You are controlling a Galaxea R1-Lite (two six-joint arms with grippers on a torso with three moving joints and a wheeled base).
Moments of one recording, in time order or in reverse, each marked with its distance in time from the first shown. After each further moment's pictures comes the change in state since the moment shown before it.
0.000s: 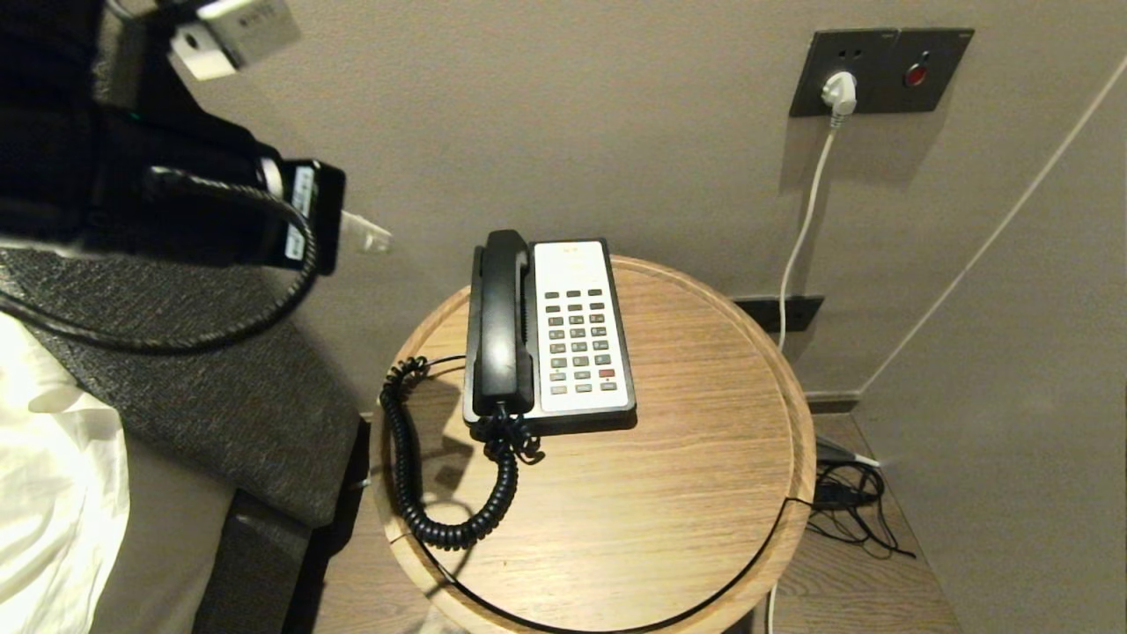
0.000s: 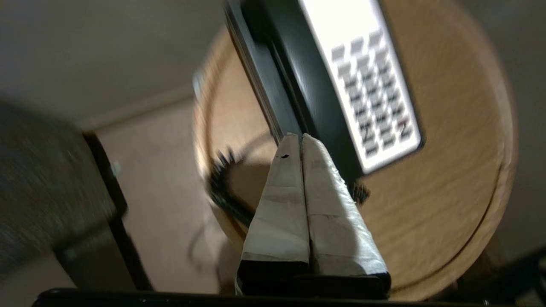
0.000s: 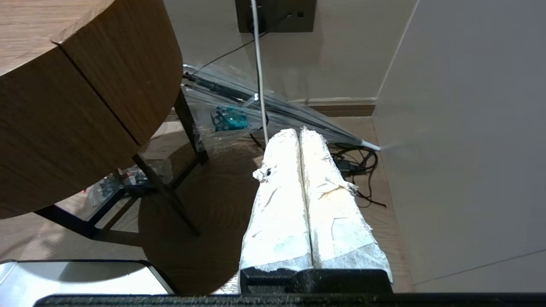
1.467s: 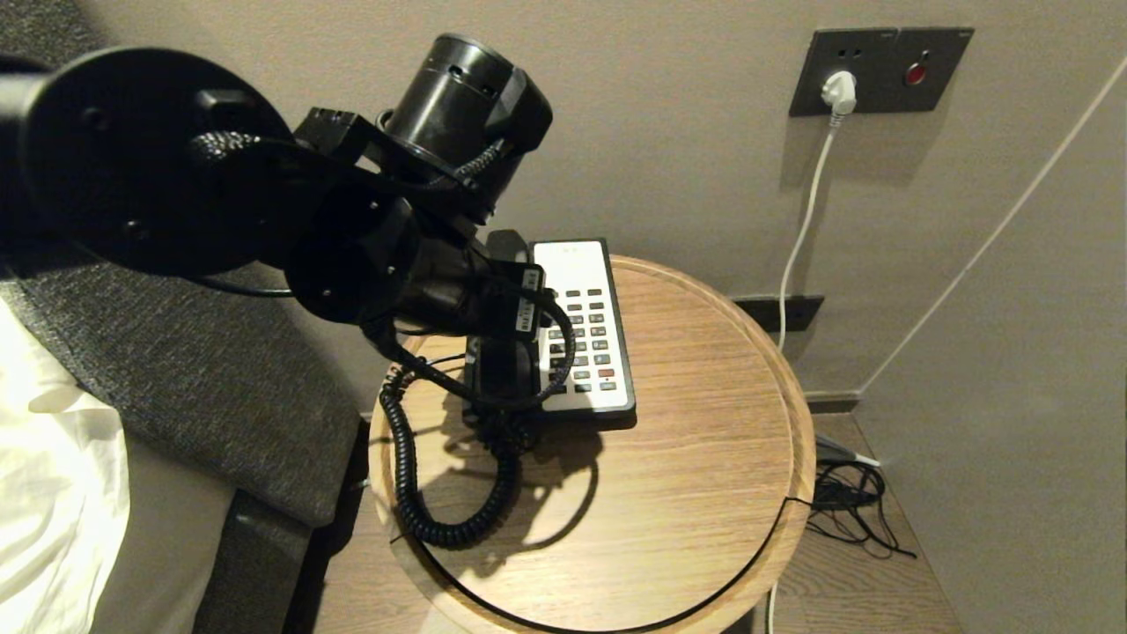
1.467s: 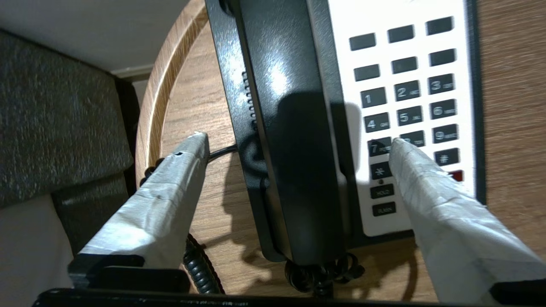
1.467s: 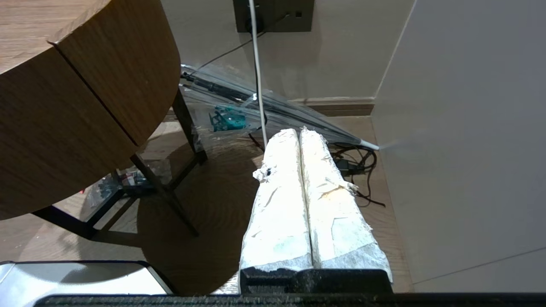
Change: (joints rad) left arm -0.241 0.321 -0.119 0.017 0.465 -0.252; right arm 0.000 0.000 0.000 0.000 0.000 0.000
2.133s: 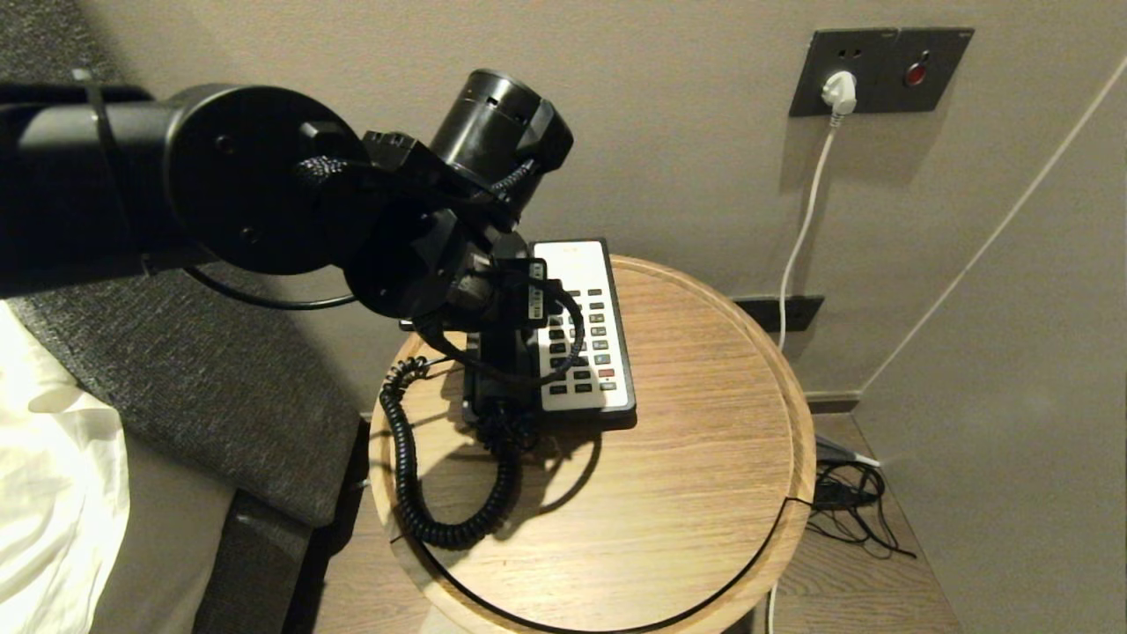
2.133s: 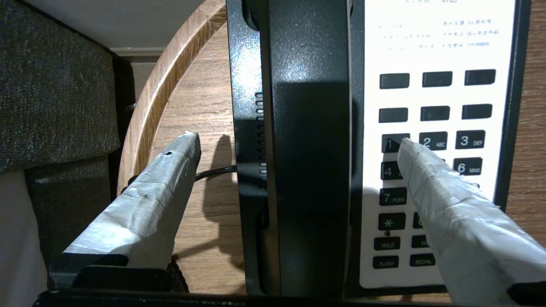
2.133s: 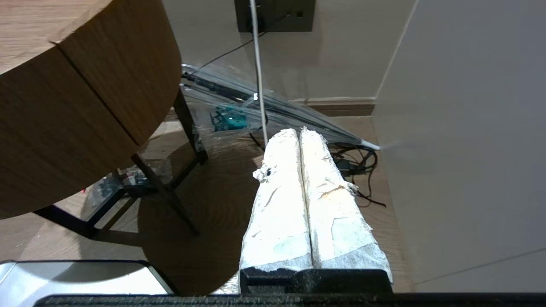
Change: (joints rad) left arm 0.024 0.076 -0.058 0.000 0.041 -0.130; right arm 0.000 0.000 0.000 0.000 0.000 0.000
